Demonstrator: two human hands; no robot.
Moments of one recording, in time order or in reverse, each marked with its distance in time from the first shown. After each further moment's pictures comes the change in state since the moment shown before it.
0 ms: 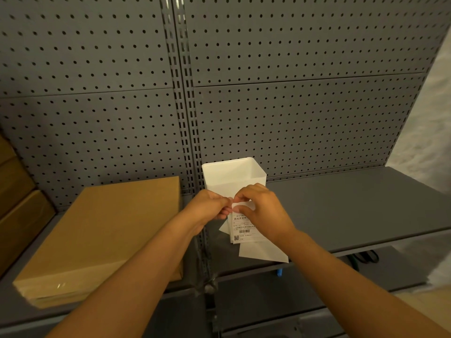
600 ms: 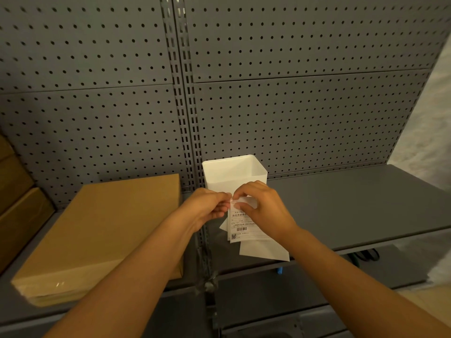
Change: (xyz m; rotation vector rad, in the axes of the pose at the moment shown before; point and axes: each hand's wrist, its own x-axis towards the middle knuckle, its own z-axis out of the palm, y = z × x) left_hand 0.005 -0.001 -0.004 -0.158 -0.001 -0.088; right_hand 0.001 0.006 0.001 0.045 0.009 -0.070
